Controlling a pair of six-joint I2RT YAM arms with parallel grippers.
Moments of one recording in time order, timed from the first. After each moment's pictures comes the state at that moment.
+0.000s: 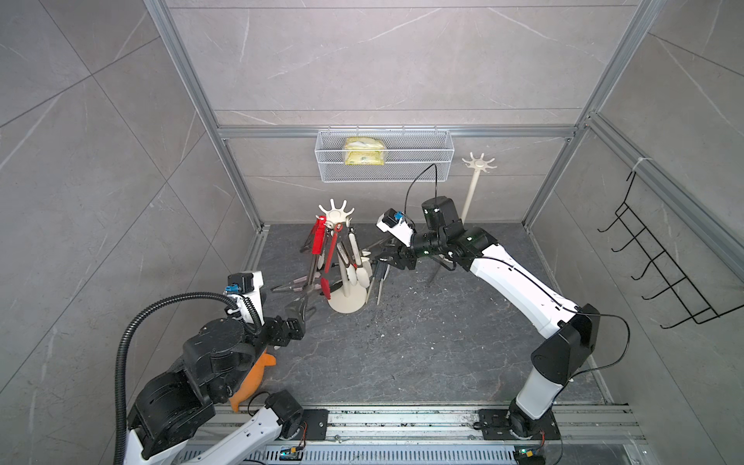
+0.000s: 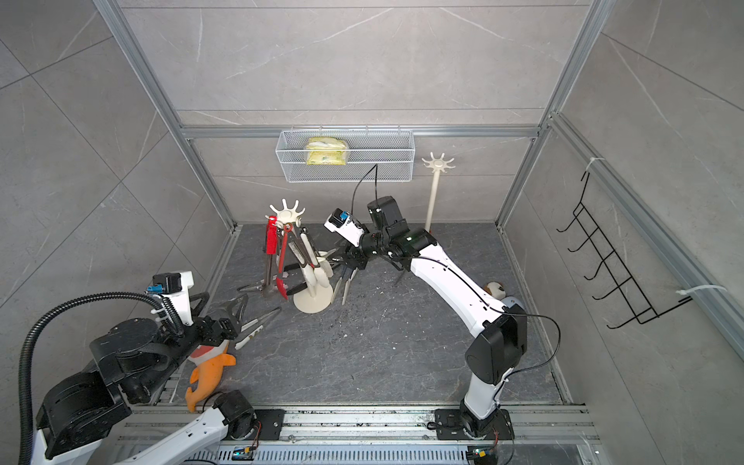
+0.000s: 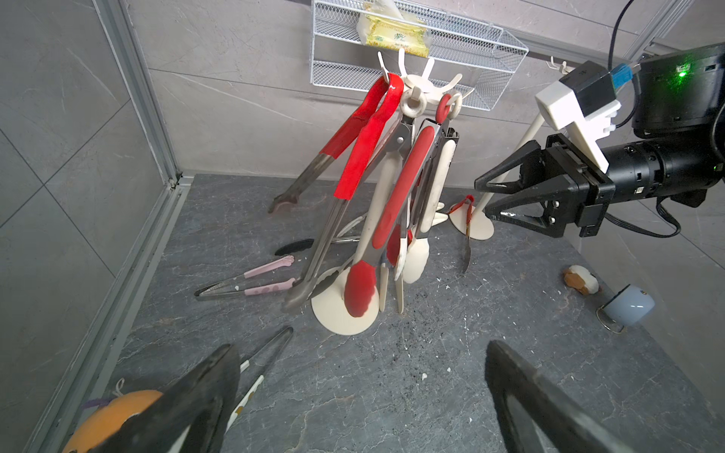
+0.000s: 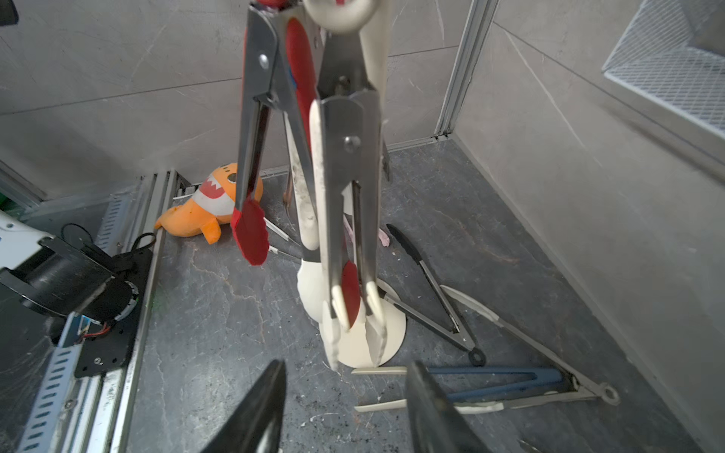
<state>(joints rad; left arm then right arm) -0.76 0.56 1.27 -1.04 -0.46 -0.36 0.61 1.76 1.79 -0.61 -0.60 -0.39</state>
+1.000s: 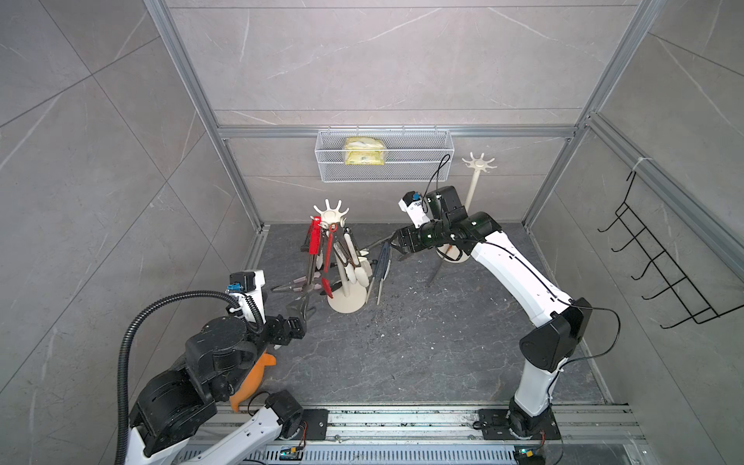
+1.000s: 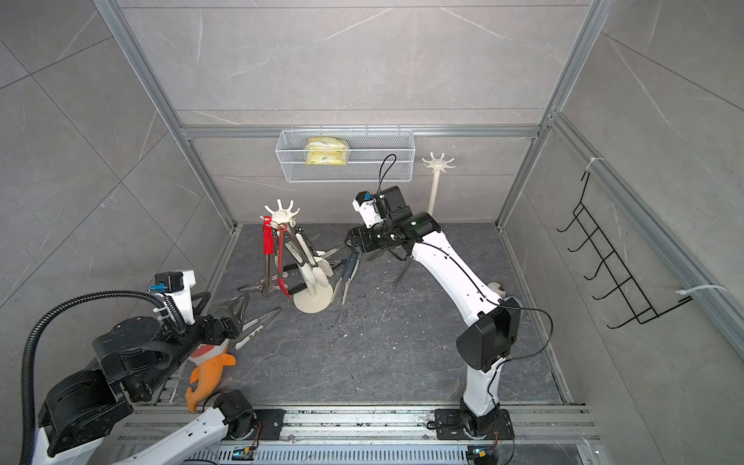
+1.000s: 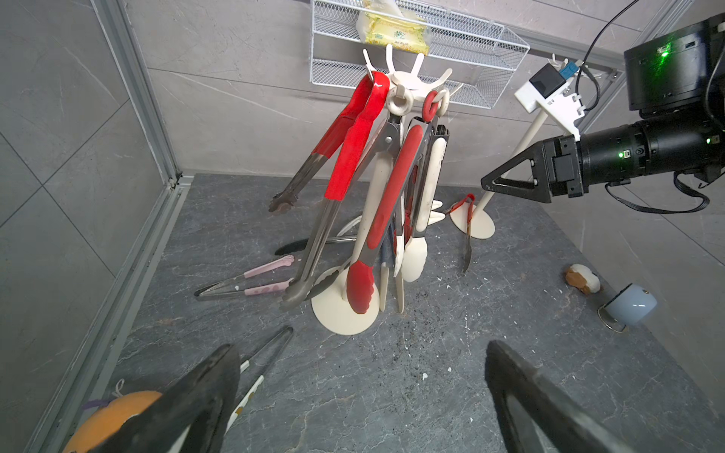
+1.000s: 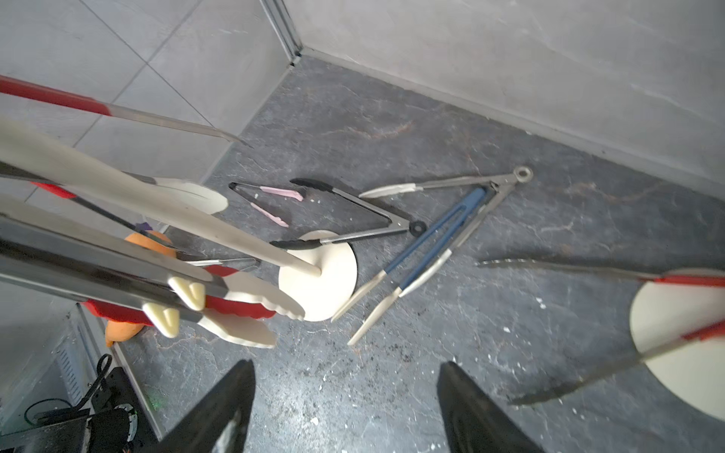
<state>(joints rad) -0.76 0.57 1.27 -1.03 -0.46 -0.36 0.55 1.86 2.01 -0.90 -0.26 0.14</state>
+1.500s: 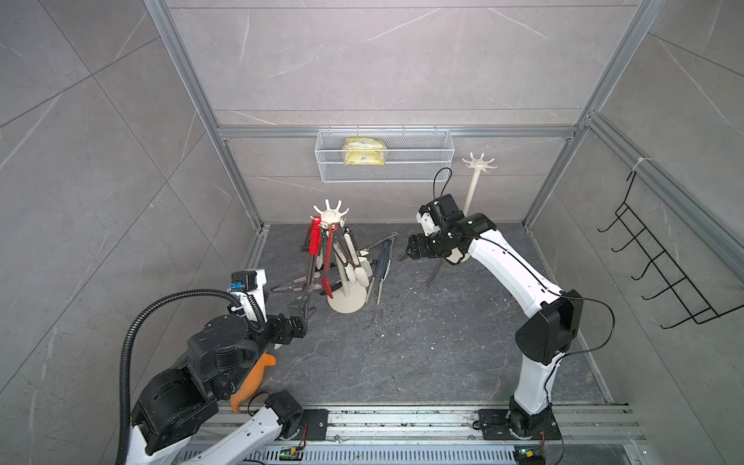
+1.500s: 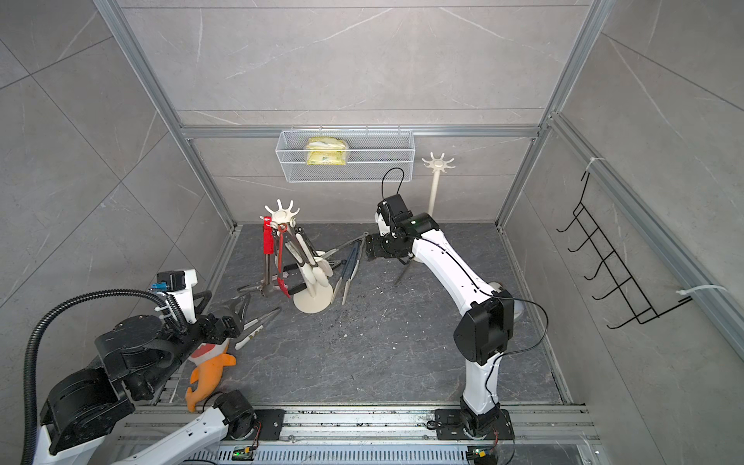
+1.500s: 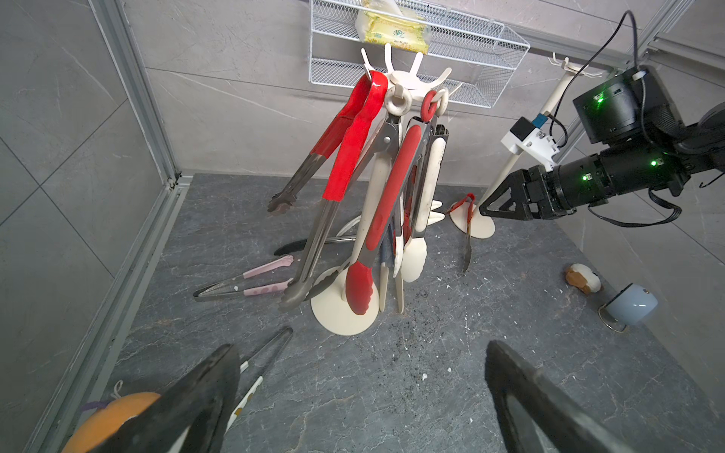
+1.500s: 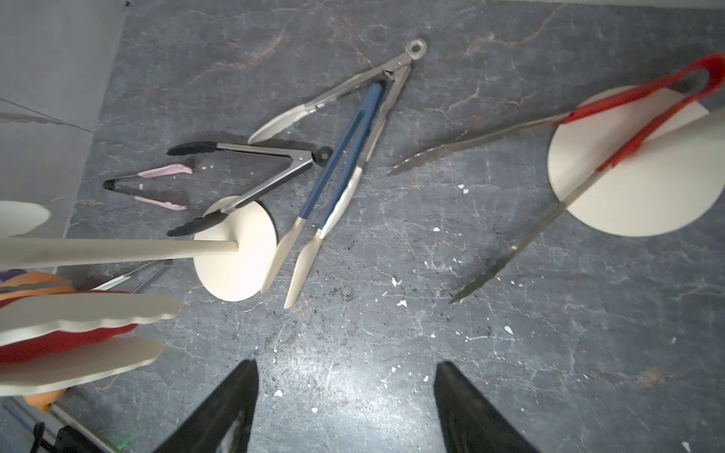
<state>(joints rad) -0.76 0.58 1.27 -1.03 -0.46 -0.36 0.49 1.91 1.94 -1.02 -0.10 0.30</state>
